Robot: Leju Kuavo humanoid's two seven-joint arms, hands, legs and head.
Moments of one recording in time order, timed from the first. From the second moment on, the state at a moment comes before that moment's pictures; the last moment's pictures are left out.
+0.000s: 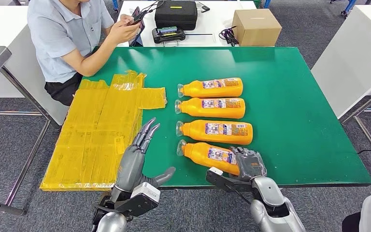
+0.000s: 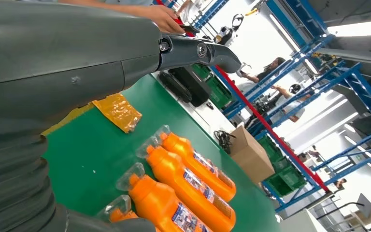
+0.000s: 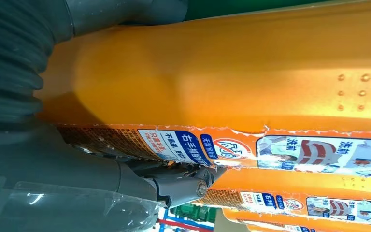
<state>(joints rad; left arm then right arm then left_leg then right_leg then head) 0.04 -0.31 -0.33 -1.55 -0.78 0.29 -0.38 -0.06 -0.09 0.24 -1.29 1.19 0.08 -0.05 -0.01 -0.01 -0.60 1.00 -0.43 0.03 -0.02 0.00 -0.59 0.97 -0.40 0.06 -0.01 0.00</state>
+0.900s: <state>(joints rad) 0.00 -0.32 -0.29 -1.29 0.11 0.06 -0.42 0.04 -0.11 0.17 -1.40 0.37 0.23 -0.38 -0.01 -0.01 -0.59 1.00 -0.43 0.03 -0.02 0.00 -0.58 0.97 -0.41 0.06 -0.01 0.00</state>
